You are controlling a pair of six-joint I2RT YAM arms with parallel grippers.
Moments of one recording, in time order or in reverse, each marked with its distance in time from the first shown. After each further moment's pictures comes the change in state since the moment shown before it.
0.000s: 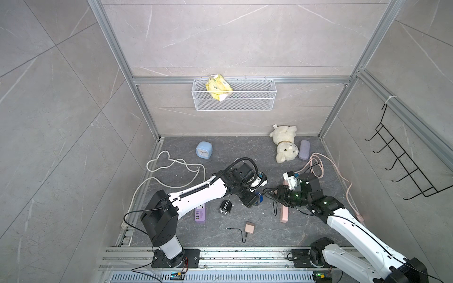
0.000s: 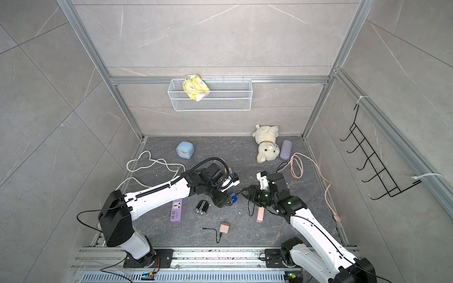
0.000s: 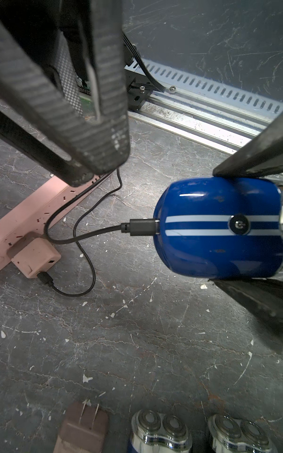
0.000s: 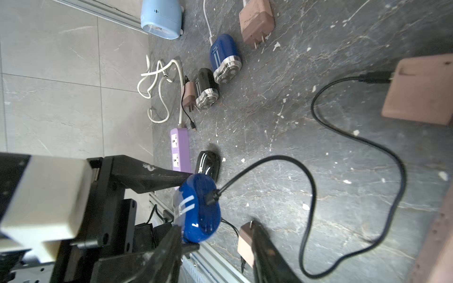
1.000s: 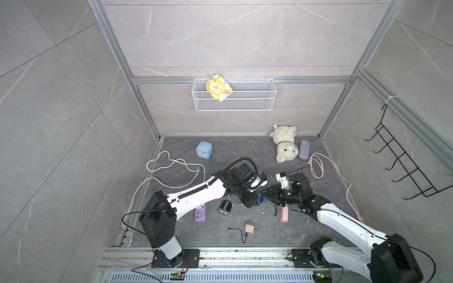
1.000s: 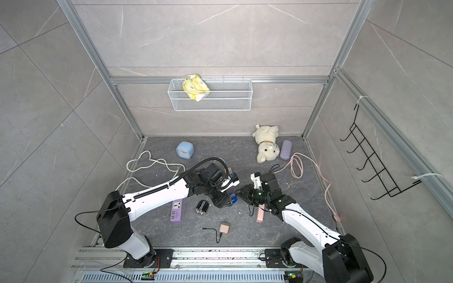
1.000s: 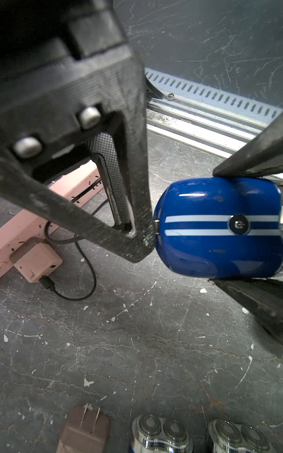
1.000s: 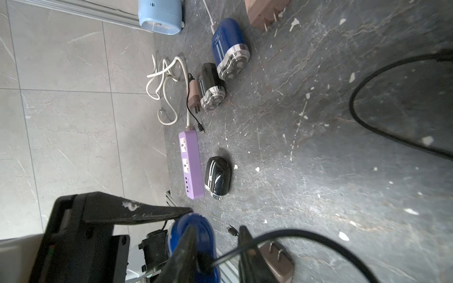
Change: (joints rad) left arm -0.002 -0.016 -0.011 0.003 0.014 -0.003; right arm 0.046 0.153 -0.076 0.284 -0.027 0.151
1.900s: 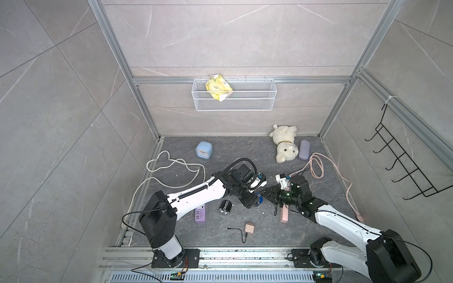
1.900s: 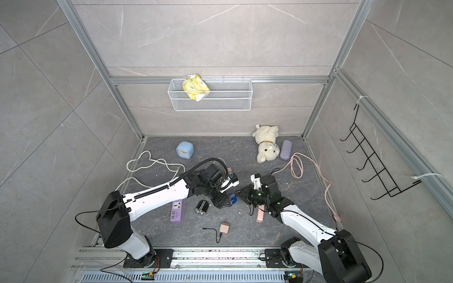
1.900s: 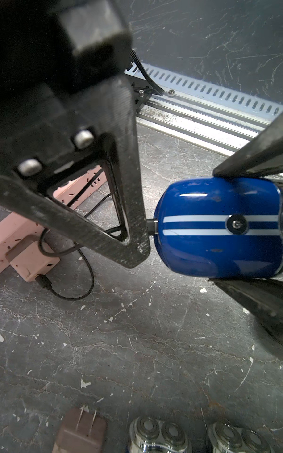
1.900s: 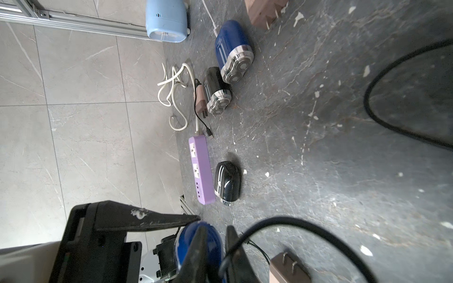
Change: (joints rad) left arm 0.000 -0.005 -0.026 0.022 -0.001 -0.004; right arm 0.000 0.034 -0.077 0.187 -0.021 0.125
